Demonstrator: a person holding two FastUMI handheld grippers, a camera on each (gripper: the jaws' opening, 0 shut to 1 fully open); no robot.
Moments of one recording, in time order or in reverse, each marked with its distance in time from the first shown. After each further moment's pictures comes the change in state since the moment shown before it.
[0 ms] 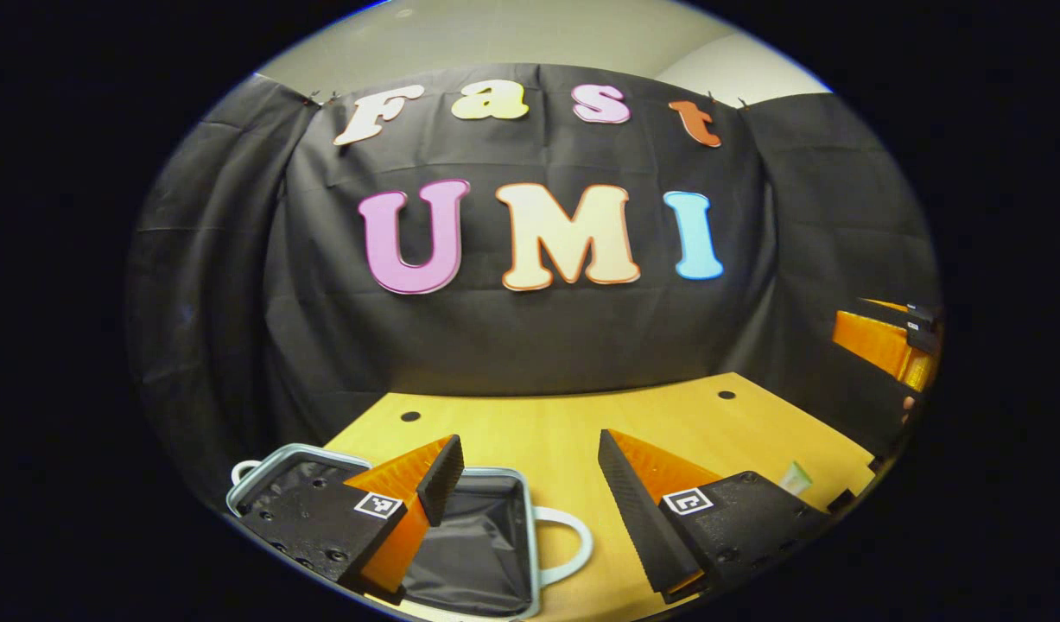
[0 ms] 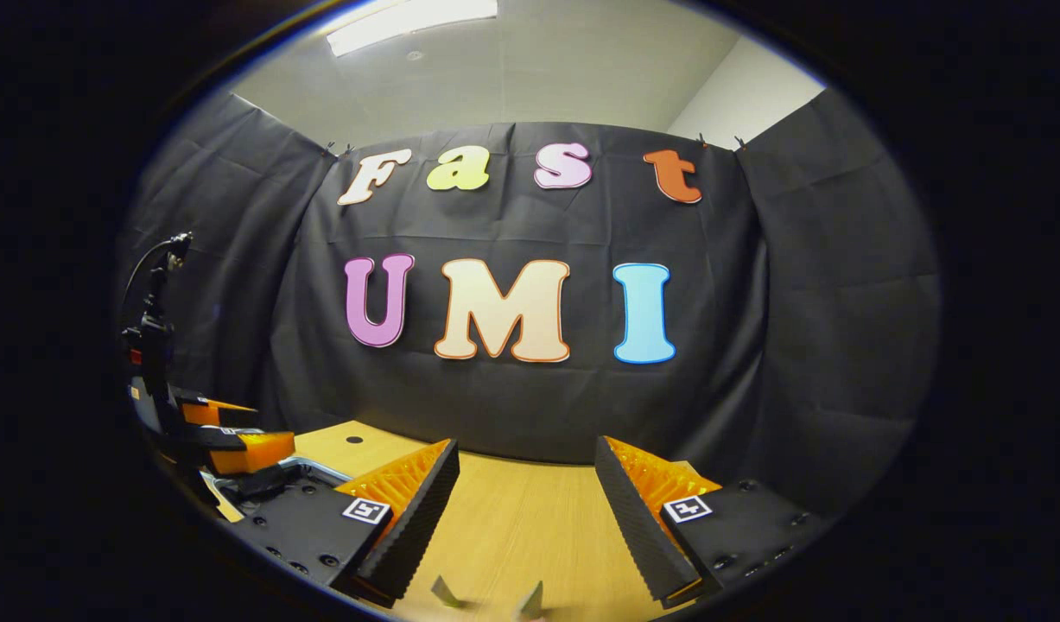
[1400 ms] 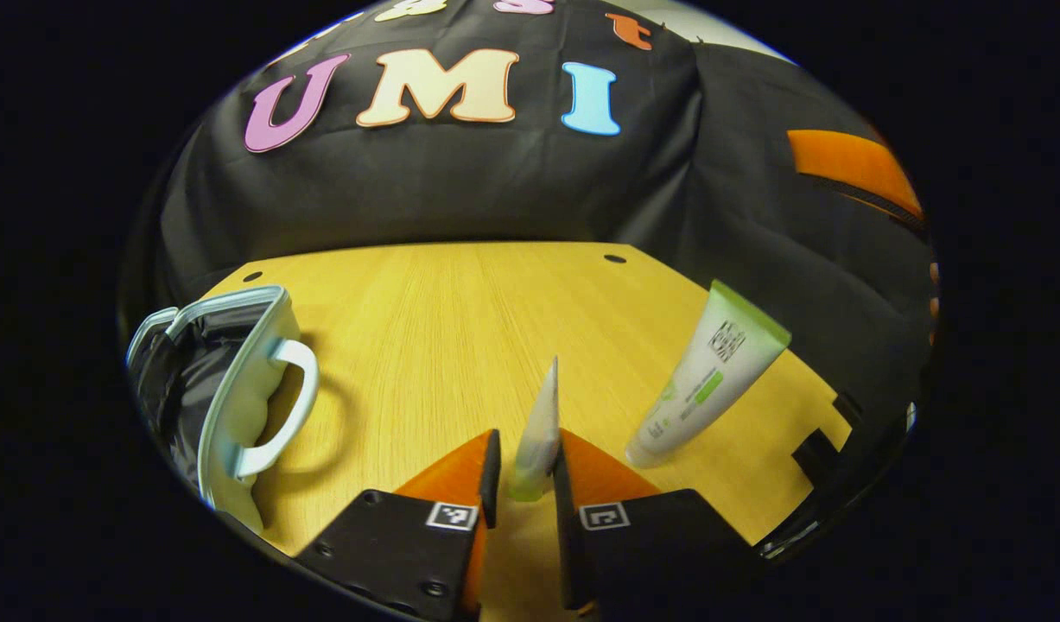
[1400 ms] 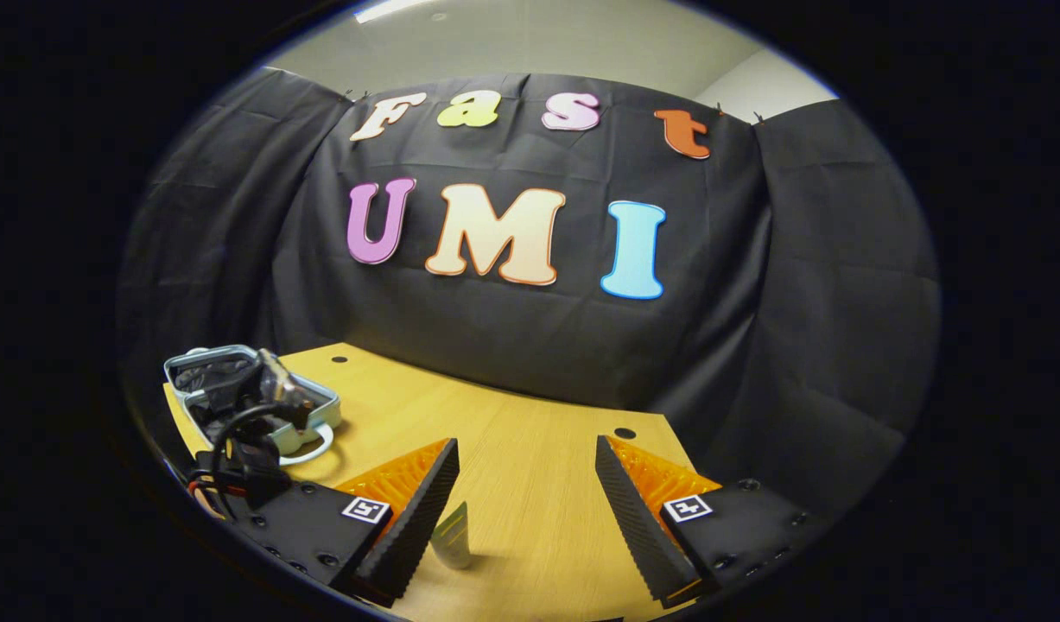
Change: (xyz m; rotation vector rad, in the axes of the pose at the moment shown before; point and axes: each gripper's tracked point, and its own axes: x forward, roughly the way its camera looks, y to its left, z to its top) left arm 0.023 -0.203 -0.220 -0.066 0.393 -0.276; right arm -0.032 -0.052 -0.110 -0.116 0.213 0.028
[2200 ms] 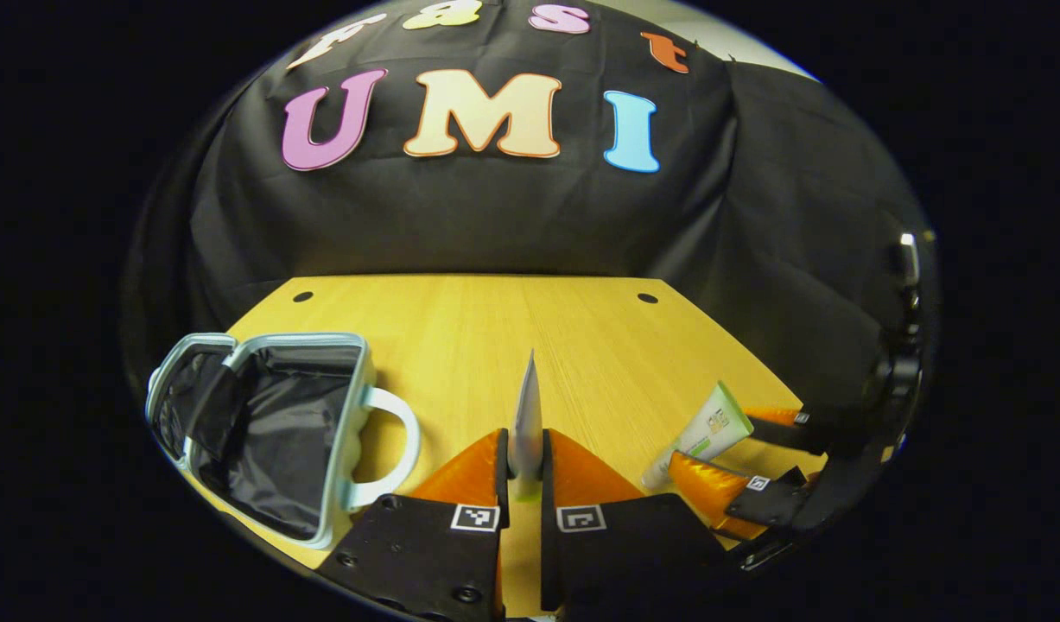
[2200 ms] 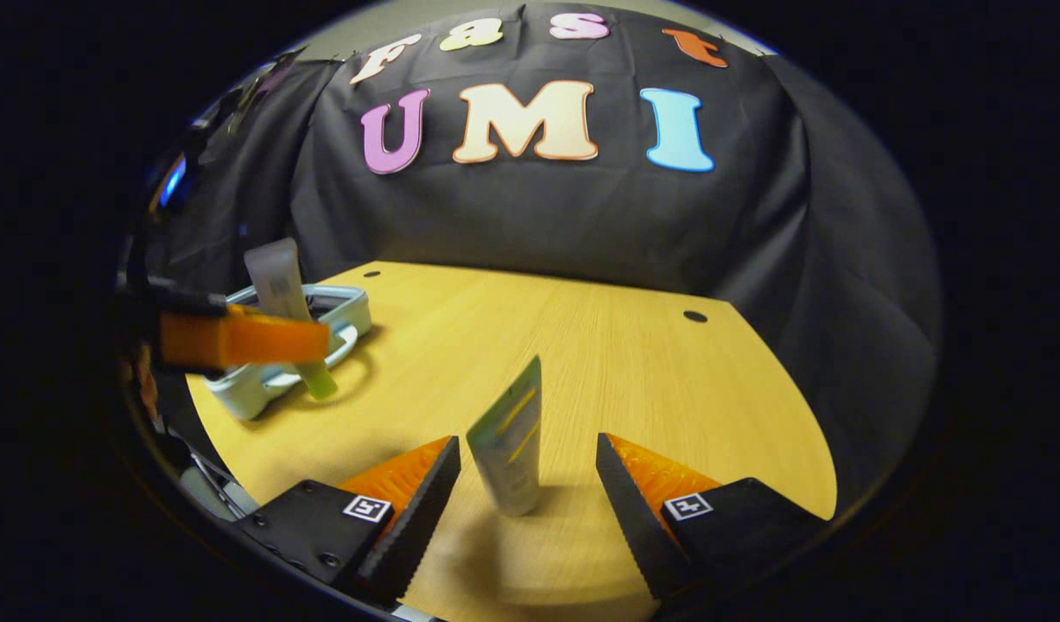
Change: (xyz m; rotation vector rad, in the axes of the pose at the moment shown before) left arm -0.073 0.050 0.083 -0.048 -0.061 0.119; right arm 0.028 0.062 -0.170 0.081 0.325 0.121
